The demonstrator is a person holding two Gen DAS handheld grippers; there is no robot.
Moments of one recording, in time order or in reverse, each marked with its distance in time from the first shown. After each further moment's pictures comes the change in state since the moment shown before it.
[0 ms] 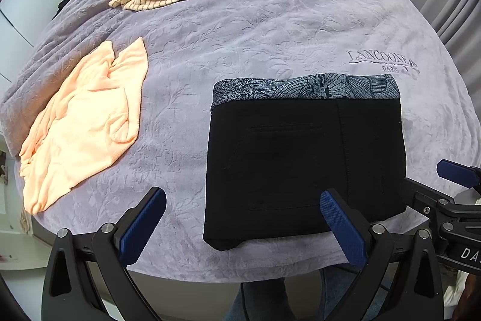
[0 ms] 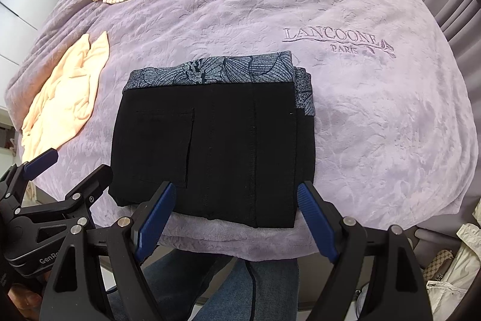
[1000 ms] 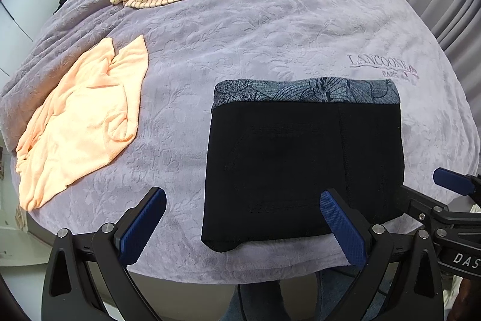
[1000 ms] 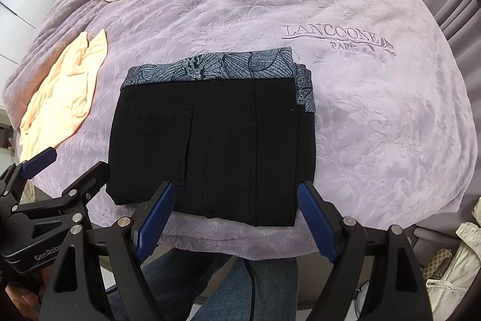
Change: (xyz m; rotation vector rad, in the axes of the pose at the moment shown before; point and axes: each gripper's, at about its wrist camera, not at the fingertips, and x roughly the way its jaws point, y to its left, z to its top) left arm 0.000 0.006 0.000 -0.019 -0.015 -0.025; right arm 0.003 -0.003 0.000 -0.003 0.008 -0.004
